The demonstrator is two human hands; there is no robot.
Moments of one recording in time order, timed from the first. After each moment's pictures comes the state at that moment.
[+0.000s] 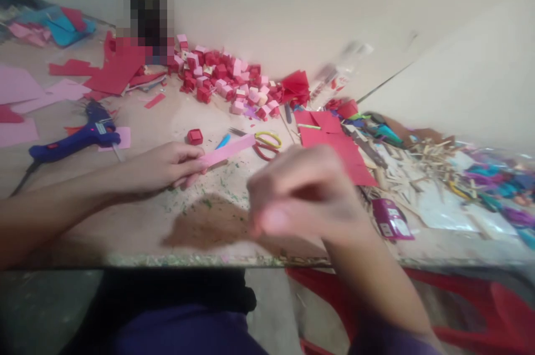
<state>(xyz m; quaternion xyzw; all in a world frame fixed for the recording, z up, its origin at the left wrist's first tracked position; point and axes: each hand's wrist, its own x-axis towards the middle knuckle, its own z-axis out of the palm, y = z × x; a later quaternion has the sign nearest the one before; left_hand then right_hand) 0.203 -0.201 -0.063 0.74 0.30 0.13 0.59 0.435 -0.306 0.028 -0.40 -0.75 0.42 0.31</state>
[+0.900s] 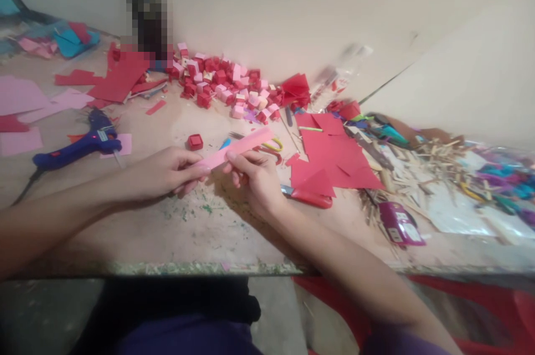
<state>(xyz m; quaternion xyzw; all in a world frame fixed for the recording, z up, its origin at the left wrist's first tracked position) 0.205 -0.203 -0.065 0.74 0.29 0.14 0.59 0.409 -0.267 -0.071 -0.53 -0.40 0.49 0.56</state>
